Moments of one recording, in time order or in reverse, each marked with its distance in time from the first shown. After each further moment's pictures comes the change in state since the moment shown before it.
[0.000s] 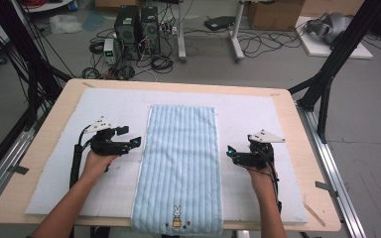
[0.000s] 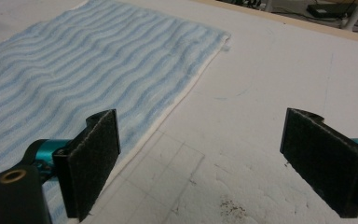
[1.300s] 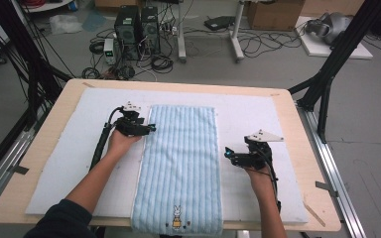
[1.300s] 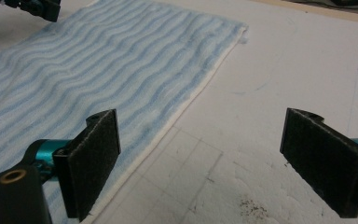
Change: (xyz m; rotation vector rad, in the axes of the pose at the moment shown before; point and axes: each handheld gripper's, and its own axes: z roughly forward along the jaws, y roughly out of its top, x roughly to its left) left arm 0.017 0.027 0.090 0.279 0.216 0.025; right arm 0.000 -0.001 0.005 0.019 0.060 0.022
